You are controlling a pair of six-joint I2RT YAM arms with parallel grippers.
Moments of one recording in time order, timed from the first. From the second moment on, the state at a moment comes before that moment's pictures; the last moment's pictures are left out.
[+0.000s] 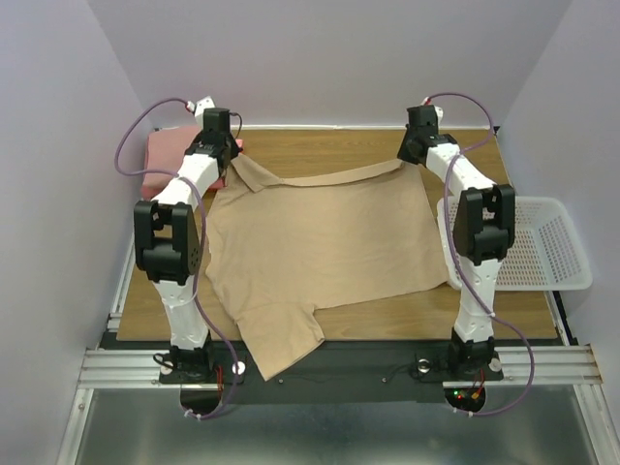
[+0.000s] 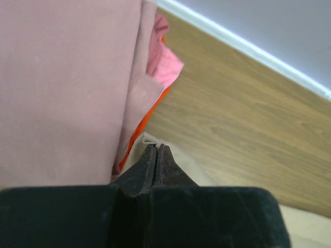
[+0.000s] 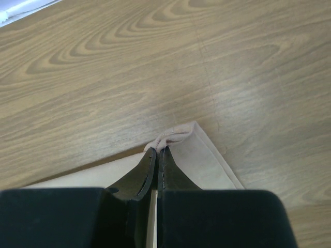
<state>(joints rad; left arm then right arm) -0.12 1.97 1.65 -0.24 -0.26 -0.49 0.16 2.17 1.85 -0.42 0.26 0.42</state>
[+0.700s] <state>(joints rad) -0.19 1.26 0.87 -0.23 -0.28 -0.77 0.15 2.05 1.68 -0.40 0.22 0.36</state>
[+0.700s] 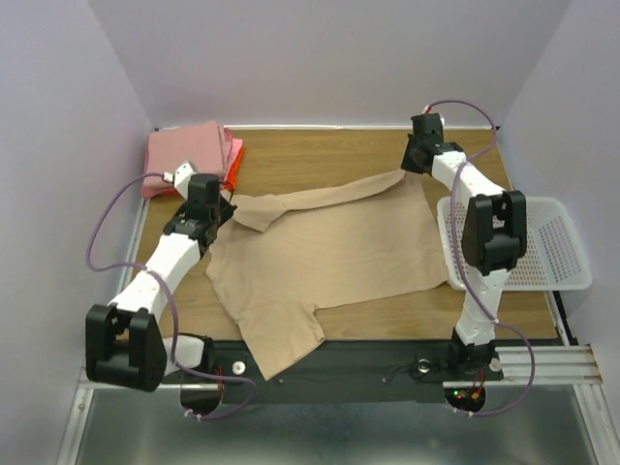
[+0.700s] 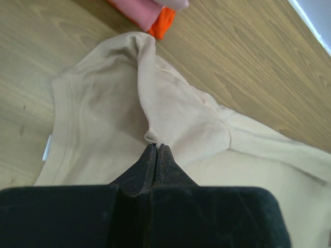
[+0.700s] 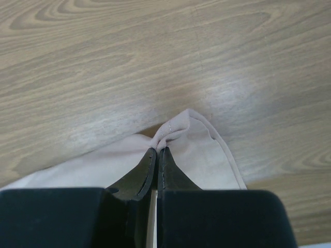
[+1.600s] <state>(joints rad) -0.29 0.88 0.63 -0.53 -0.32 -1.07 0.15 1.98 1.62 -0.43 0.26 0.29</state>
